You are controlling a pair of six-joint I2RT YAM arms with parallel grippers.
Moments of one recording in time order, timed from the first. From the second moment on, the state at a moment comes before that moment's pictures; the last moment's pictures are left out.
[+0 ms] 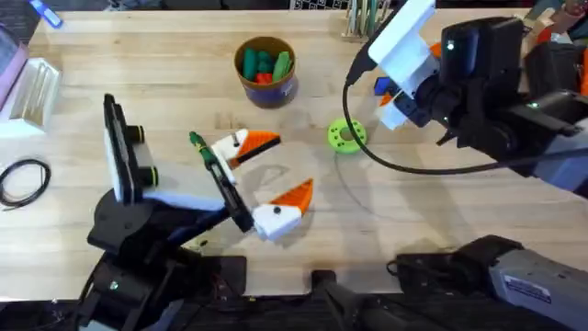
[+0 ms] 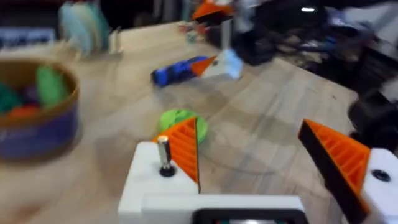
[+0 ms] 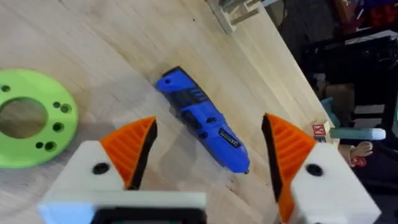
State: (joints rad) left arm -0.32 0.01 0.03 -0.07 0.72 -0.18; right arm 0.36 1.17 0.69 -0.20 0.37 -0.64
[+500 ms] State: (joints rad) left arm -0.32 0.38 0.70 -0.84 0.10 -0.34; right arm 0.41 1.12 0.69 -0.21 0.36 -0.50
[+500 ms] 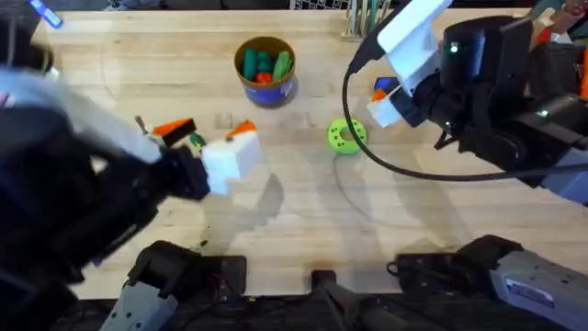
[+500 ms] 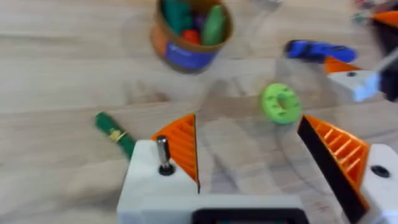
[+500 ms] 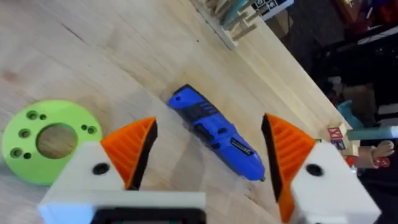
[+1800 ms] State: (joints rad) left arm -0.06 1.54 0.90 -0.86 -0.08 -0.81; right arm 0.45 1.12 0.69 -0.21 0.36 -0.49
